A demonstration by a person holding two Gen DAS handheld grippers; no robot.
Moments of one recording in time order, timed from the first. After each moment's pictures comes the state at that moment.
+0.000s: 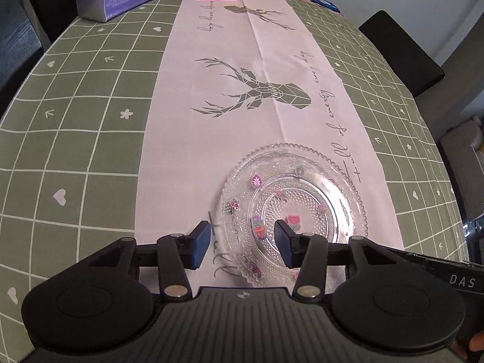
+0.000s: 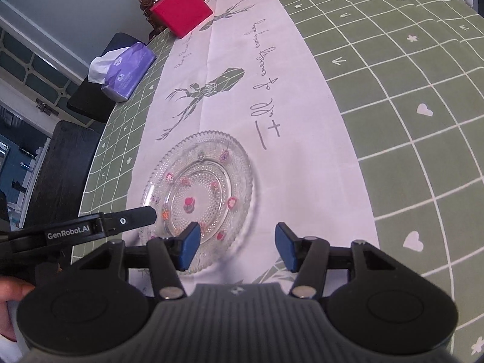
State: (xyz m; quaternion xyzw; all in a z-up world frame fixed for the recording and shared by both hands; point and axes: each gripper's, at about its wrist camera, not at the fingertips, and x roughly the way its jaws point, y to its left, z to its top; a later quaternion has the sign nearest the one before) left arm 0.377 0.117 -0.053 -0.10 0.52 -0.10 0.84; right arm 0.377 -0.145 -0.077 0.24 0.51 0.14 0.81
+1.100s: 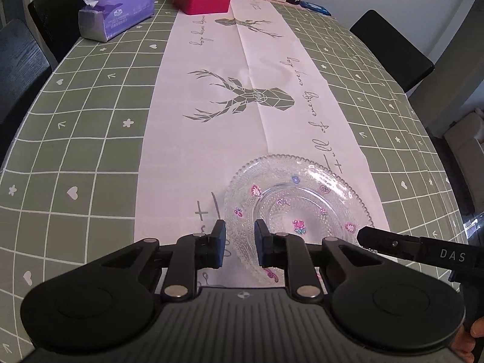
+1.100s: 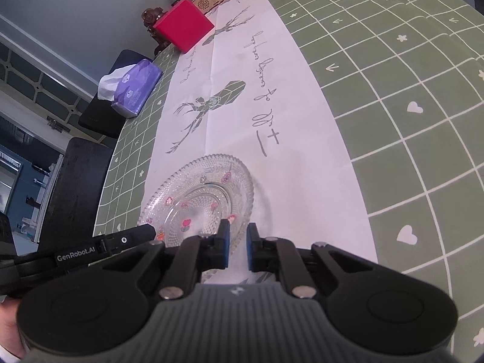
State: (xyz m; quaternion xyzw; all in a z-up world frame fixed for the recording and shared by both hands) left arm 0.346 0.094 -0.022 -0.06 0.50 -0.09 0.86; right arm 0.362 -0.166 -0.066 0.28 0.49 0.15 0.81
